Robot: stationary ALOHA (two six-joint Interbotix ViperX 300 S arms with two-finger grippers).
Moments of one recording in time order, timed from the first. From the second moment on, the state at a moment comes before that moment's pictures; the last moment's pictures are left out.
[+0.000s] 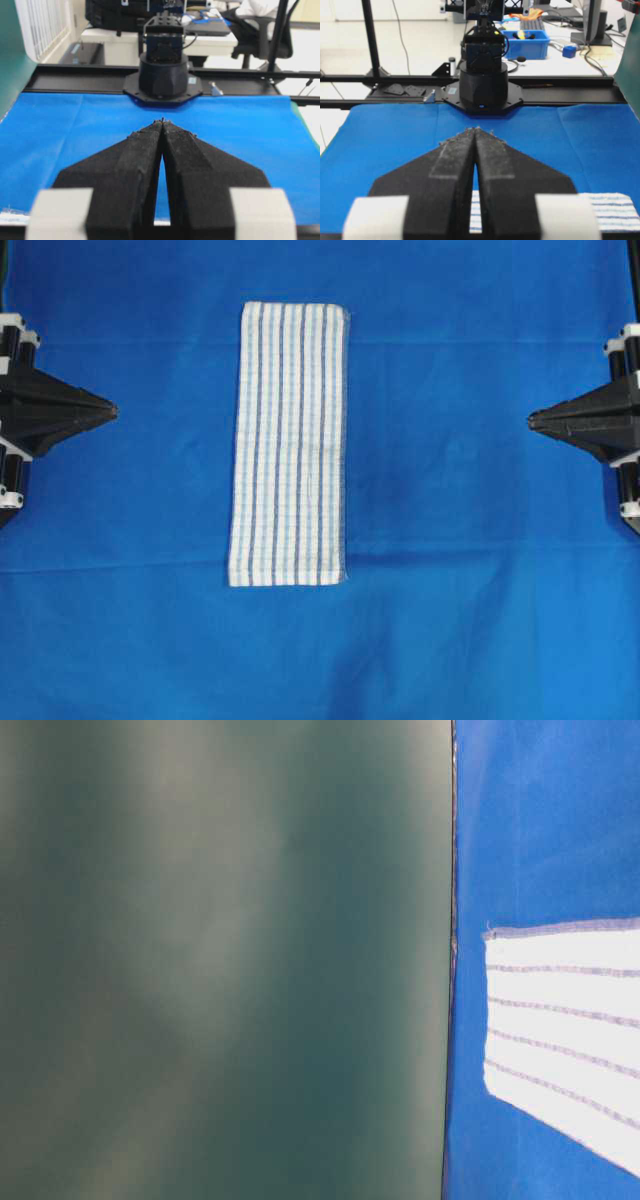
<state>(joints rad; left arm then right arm) 0.00 -0.97 1.18 0.00 -0.29 0.00 0.00 -0.97 1.18 0.00 -0.29 0.00</state>
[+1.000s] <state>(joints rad) 0.45 -0.17 0.99 -0.03 -0.36 -0.01 -0.46 -0.01 0.73 -0.03 -0.18 0.04</state>
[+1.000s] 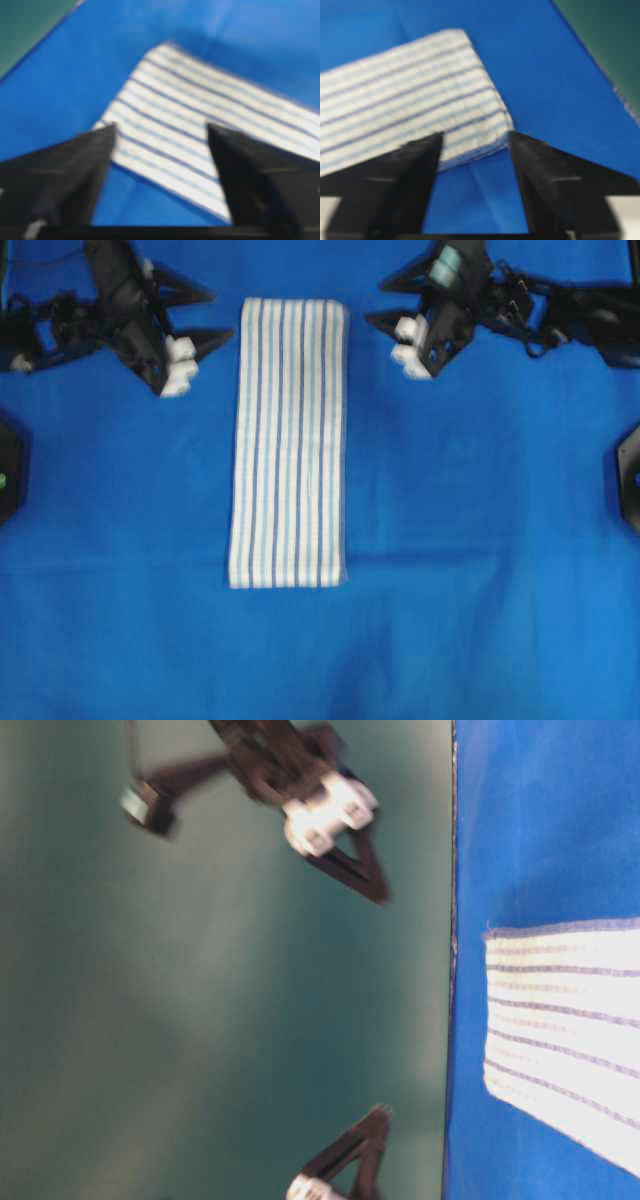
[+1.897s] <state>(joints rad) 0.56 0.29 0.81 -0.03 -0.52 -0.01 -0.53 0.34 0.55 -0.06 -0.20 0.03</state>
